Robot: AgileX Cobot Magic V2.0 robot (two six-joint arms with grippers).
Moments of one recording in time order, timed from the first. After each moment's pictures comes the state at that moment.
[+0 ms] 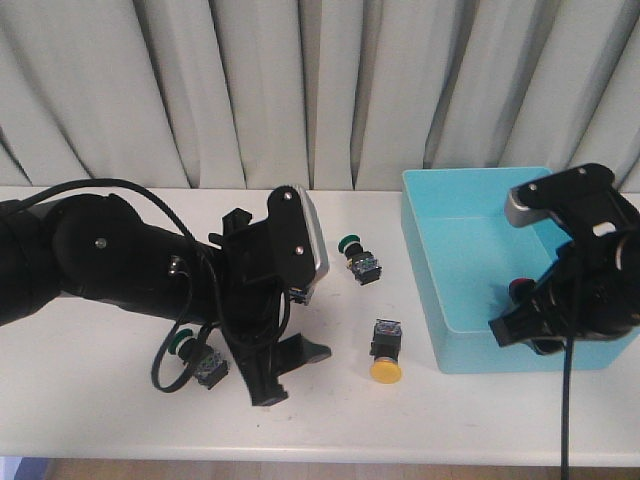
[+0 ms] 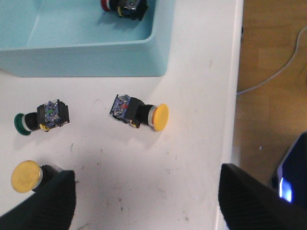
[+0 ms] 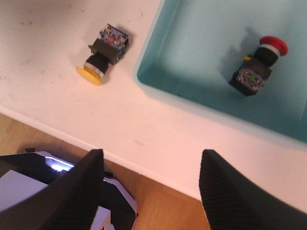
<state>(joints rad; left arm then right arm) -0.62 1.54 -1.09 -0.55 0.53 1.07 0.26 1.23 -0.96 0.01 0.90 -0.12</state>
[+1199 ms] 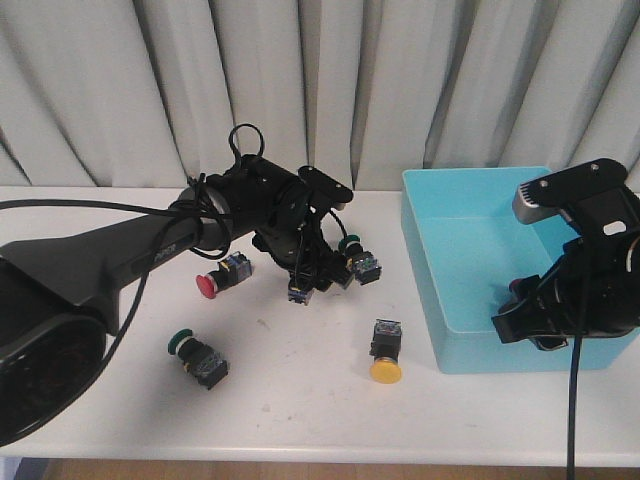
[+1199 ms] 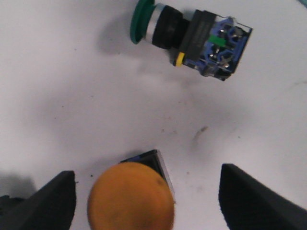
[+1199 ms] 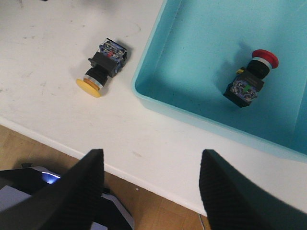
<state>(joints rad) -0.54 2.37 -1.99 0.08 0.82 0.00 0.26 1.21 -0.94 0.01 0.84 -0.12</state>
